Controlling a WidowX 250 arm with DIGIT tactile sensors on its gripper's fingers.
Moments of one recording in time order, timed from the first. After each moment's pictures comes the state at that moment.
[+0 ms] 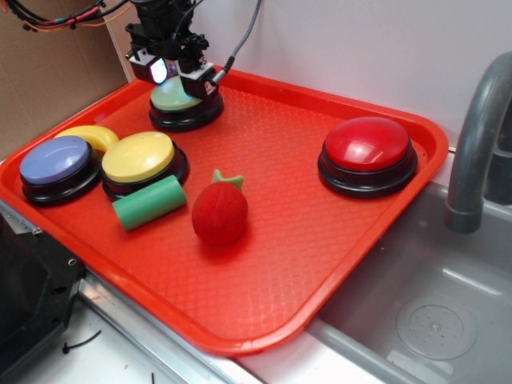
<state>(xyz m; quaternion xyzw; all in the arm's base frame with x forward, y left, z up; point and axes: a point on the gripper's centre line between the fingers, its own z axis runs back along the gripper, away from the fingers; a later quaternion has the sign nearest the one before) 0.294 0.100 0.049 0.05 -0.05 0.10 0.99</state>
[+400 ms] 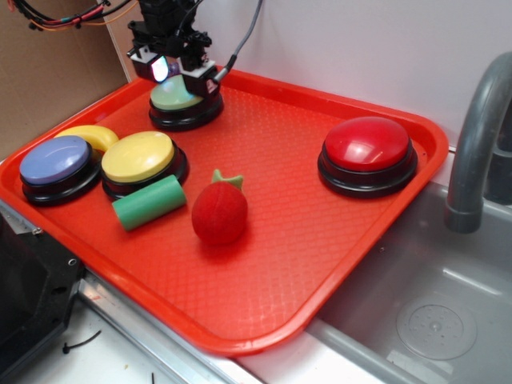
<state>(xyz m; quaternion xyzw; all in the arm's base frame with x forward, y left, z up) 0.279 0.094 0.052 0.05 0.01 0.11 0.99</state>
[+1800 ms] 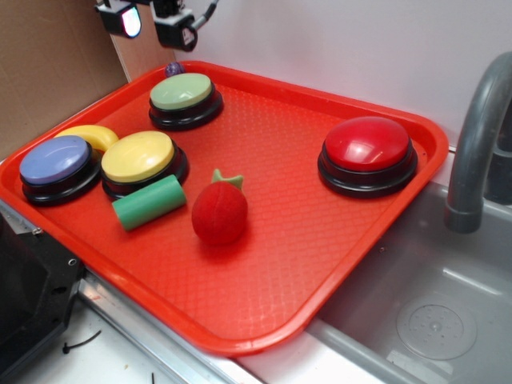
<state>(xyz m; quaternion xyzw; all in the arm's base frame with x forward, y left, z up) 0.273 0.084 0.121 0.04 -0.01 0.12 0.99</state>
